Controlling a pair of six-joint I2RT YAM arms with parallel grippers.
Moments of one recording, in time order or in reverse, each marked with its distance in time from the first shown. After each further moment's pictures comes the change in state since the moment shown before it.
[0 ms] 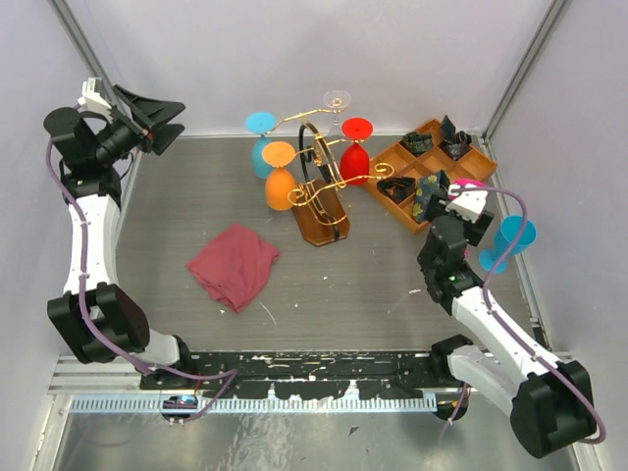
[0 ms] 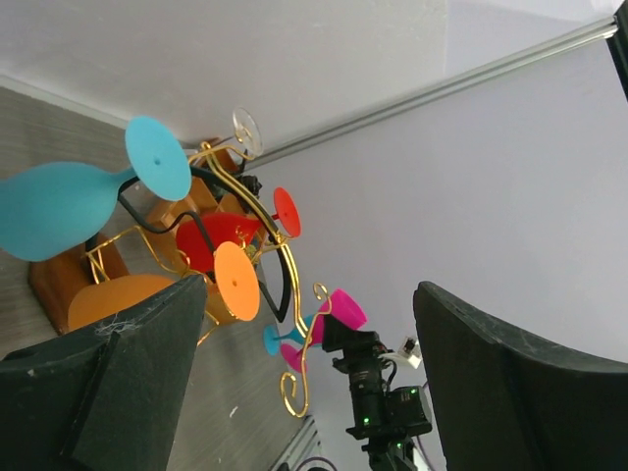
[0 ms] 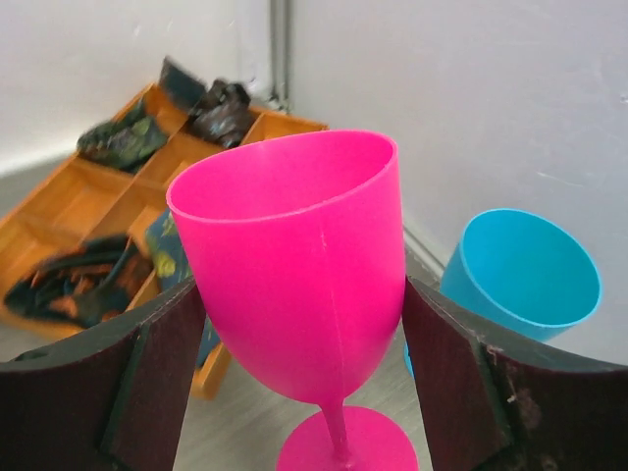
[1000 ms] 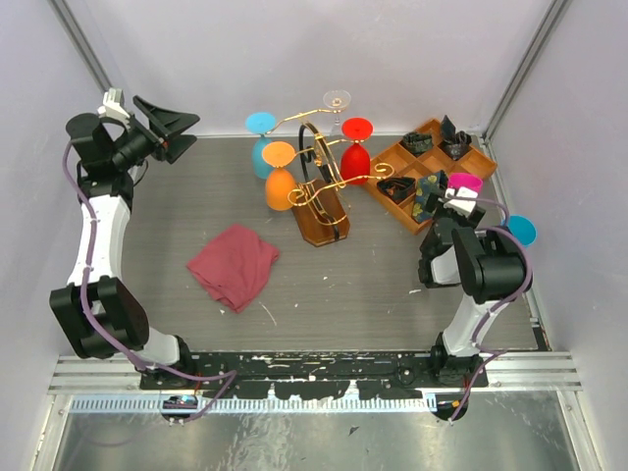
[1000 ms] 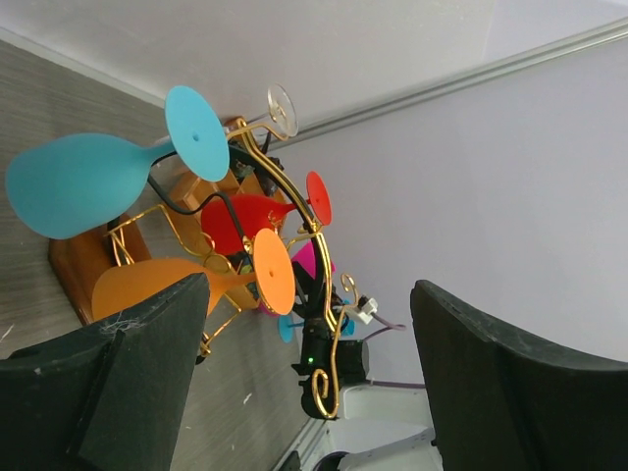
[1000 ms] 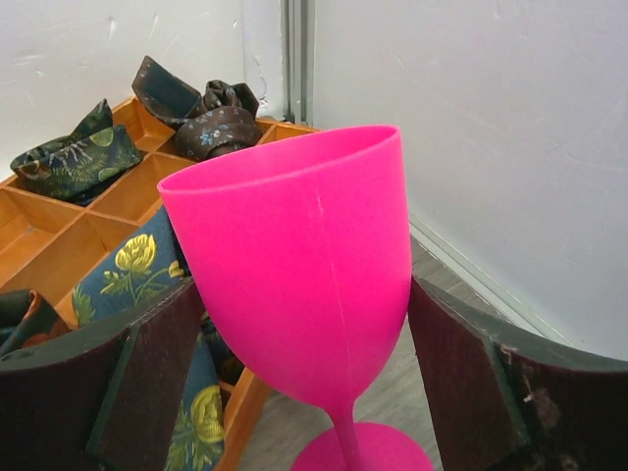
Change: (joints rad) left arm -0.050 0.015 -0.079 -0.021 -0.041 0.067; right arm -0.321 0.874 -0.115 1.219 -0.312 -0.094
